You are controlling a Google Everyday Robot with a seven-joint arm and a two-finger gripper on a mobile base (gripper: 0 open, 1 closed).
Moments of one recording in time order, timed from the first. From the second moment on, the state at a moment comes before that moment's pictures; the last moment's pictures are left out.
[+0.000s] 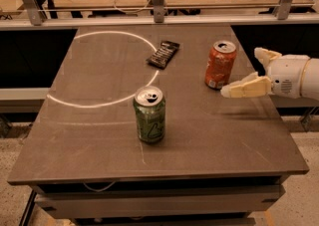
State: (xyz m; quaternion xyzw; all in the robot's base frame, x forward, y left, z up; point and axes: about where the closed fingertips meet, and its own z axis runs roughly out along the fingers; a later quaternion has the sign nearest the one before) arm 0.570 -0.214 0.879 -0.35 0.74 0.22 0.53
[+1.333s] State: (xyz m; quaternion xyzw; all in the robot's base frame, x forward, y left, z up) arm 0.625 -0.181 0.878 -0.35 0.70 0.26 0.57
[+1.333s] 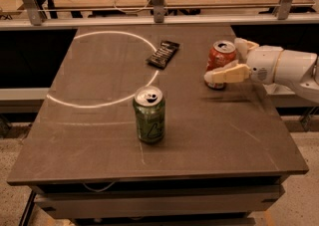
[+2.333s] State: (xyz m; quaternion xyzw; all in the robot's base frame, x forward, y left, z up) arm 0.622 -0.160 0.871 -0.36 0.69 0.29 0.56
